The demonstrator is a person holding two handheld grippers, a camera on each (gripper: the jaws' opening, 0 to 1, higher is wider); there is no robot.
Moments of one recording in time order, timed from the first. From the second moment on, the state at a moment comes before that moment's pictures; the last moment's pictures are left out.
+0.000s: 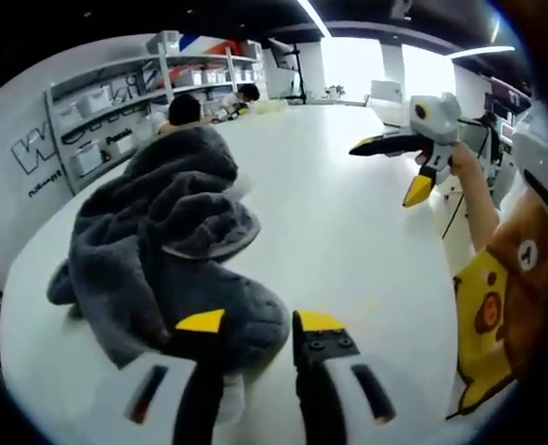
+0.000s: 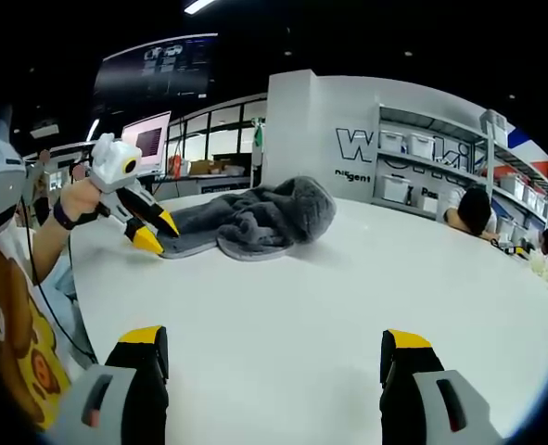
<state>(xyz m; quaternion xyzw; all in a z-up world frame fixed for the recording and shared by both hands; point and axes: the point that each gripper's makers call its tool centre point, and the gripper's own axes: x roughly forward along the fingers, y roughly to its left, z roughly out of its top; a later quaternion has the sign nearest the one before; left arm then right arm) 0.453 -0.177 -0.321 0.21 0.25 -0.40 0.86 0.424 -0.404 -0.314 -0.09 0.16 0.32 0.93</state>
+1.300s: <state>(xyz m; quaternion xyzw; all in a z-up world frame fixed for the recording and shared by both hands) 0.453 -0.178 -0.327 0.23 0.25 -0.40 0.85 0.421 -0.403 -0.317 -0.10 0.16 0.32 0.93</state>
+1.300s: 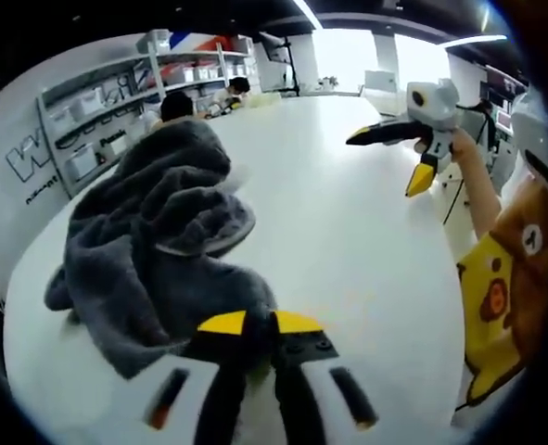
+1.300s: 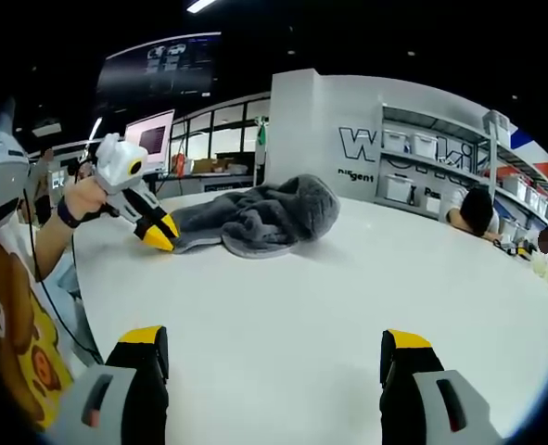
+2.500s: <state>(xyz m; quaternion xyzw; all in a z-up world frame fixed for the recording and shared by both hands) 0.443 -0.122 -0.309 0.24 0.24 -0.35 0.87 0.419 -0.398 -0.320 -0.10 0.17 0.33 0.92</state>
